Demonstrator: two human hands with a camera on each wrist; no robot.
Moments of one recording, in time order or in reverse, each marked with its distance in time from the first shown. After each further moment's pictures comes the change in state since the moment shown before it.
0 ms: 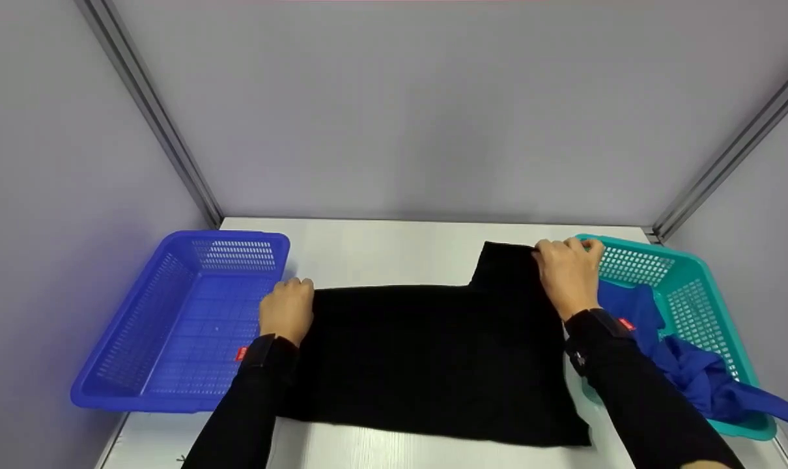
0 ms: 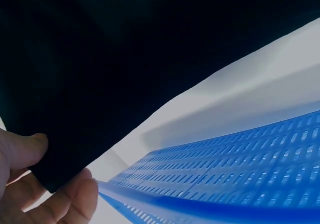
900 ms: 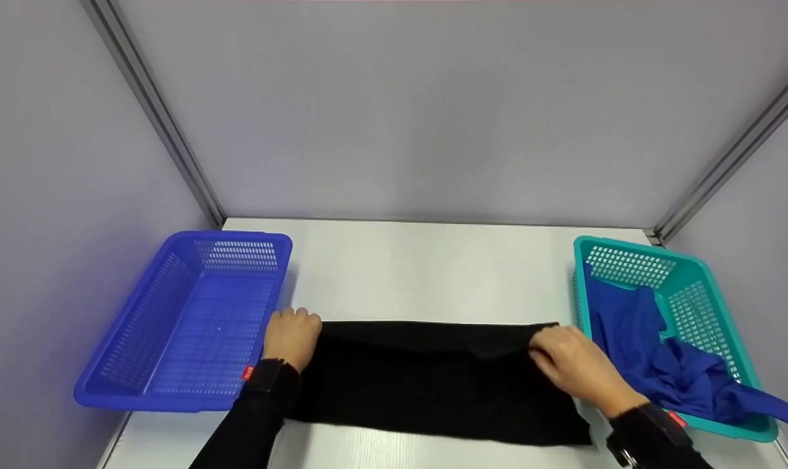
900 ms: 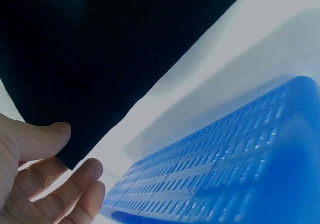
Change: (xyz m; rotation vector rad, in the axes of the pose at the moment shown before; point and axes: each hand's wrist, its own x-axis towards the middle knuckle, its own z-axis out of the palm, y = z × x) left_hand -0.039 -0.003 0.018 0.223 -0.053 0.209; right_hand -0.105 -0.008 -0.031 0.307 -0.234 -0.386
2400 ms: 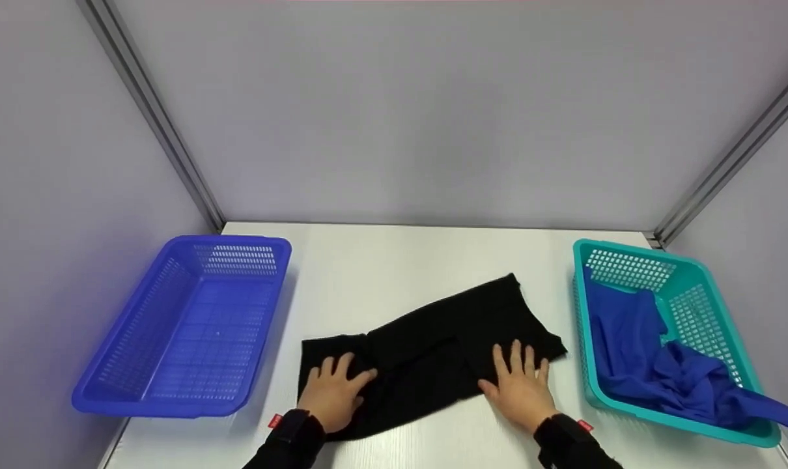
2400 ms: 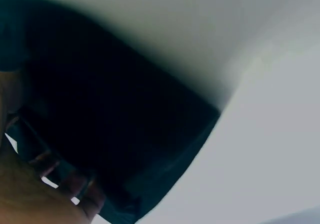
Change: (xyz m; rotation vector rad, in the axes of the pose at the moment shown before) left_hand -0.058 0.065 0.047 -0.273 -0.185 0.168; right_hand -0.017 -0.048 0.104 0.031 -0.489 0.643
